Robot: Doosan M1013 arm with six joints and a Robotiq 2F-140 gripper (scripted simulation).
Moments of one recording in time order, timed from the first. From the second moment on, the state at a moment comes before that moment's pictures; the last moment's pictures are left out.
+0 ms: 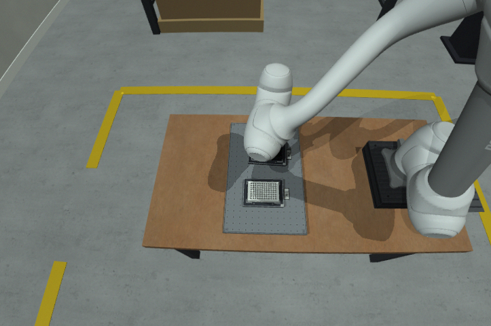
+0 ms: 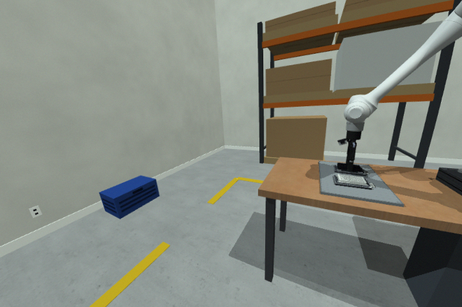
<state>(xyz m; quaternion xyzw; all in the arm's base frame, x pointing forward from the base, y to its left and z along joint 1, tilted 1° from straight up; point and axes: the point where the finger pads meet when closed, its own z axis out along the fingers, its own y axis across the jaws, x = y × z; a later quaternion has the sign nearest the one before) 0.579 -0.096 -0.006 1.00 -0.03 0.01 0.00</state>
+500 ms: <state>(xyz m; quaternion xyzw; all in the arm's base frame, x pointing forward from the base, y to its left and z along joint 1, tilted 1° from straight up) 0.579 -0.096 -0.008 1.00 -0.03 0.01 0.00</state>
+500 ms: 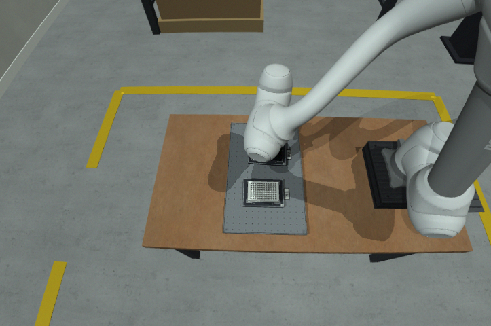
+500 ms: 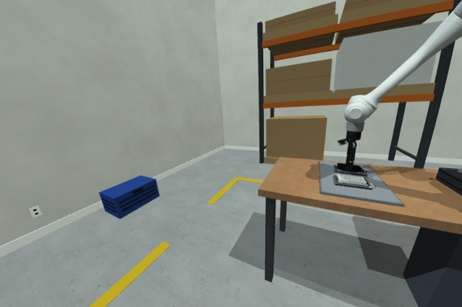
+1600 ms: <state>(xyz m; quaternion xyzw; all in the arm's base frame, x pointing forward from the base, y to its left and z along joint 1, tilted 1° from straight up) 0.579 -0.096 -0.013 1.00 -0.03 0.01 0.00</state>
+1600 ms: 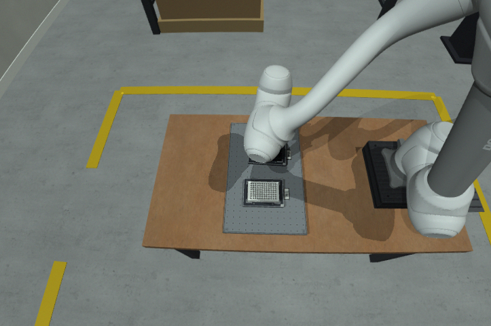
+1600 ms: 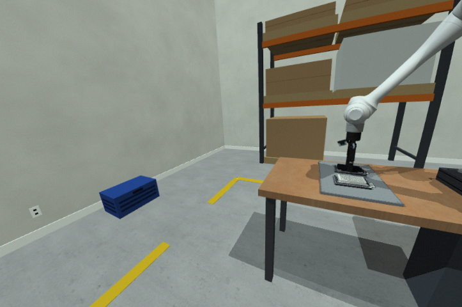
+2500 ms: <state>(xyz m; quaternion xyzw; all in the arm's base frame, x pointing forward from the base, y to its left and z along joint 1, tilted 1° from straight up) 0.579 -0.096 -0.009 1.00 -0.03 0.01 0.00</state>
